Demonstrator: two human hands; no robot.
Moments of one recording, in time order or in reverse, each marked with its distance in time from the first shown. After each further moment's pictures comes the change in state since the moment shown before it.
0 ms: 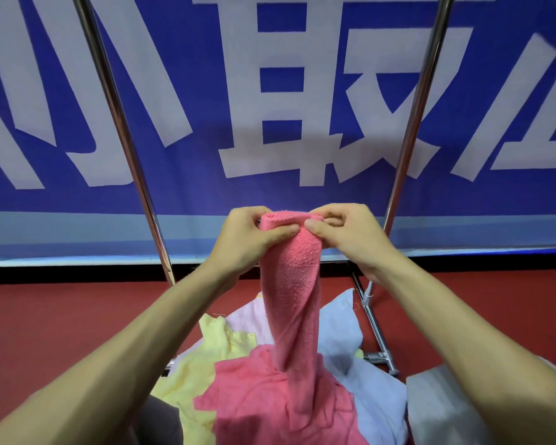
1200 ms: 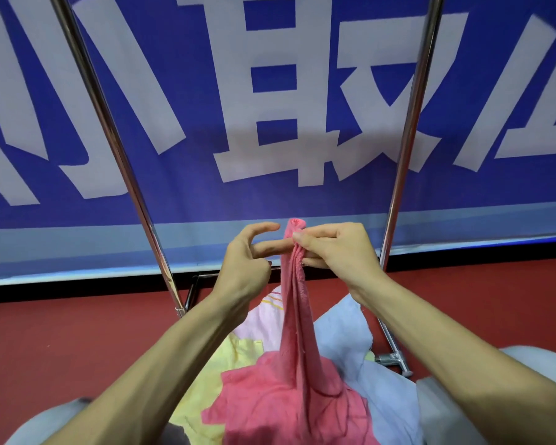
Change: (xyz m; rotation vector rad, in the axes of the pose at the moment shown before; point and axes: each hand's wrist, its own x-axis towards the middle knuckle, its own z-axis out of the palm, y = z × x) left_hand -0.013 -0.026 0.013 -0.196 -0.059 -0.152; right_hand -0.006 0.018 0.030 0.235 0.131 0.184
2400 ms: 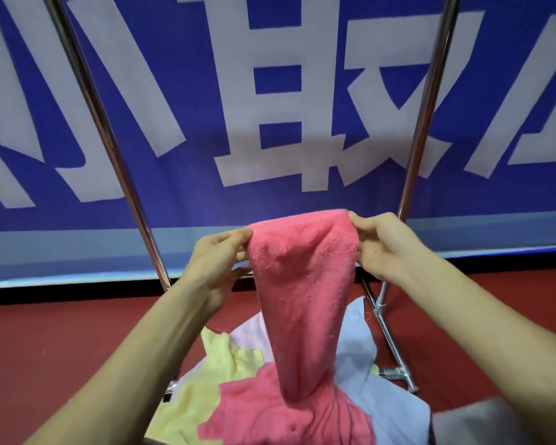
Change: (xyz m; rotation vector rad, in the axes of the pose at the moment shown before) left_hand 0.034 0.011 -0.025 -0.309 0.198 -0.230; right_hand 0.049 -0.015 -0.043 0.533 -0.032 0.363
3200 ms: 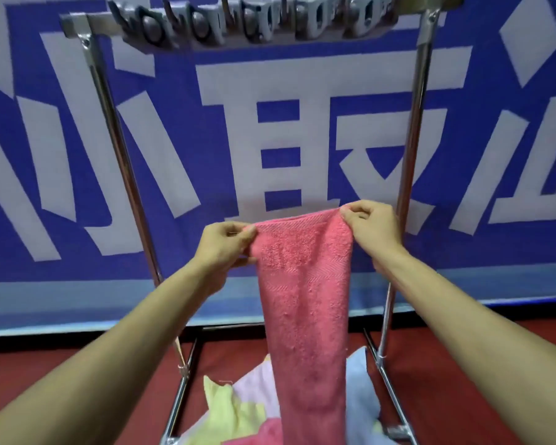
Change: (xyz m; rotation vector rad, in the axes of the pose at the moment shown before) left_hand 0.023 0.102 0.012 0.312 0.008 0.334; right_hand 0.015 -0.090 0.043 -0.713 0.330 -0.781
